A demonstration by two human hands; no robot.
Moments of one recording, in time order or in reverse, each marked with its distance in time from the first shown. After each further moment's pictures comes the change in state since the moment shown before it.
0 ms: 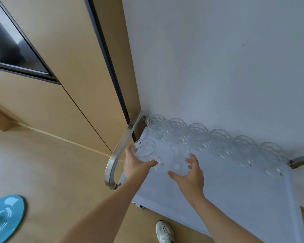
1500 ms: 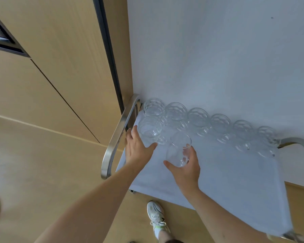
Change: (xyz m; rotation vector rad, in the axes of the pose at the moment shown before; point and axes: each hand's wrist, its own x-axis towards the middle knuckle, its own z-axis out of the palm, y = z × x) left_hand 0.062 -0.028 0.017 0.315 -0.172 0.209; right_hand -0.007 0.011 0.047 -0.076 0.185 -0.050
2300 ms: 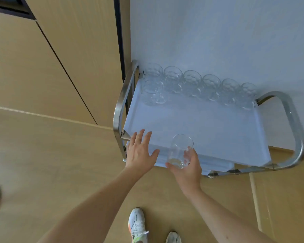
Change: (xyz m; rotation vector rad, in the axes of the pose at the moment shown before) left_hand -0.161 -0.113 -0.023 0.284 -0.189 0.377; right_hand -0.198 0.044 -0.013 0.040 0.053 0.094
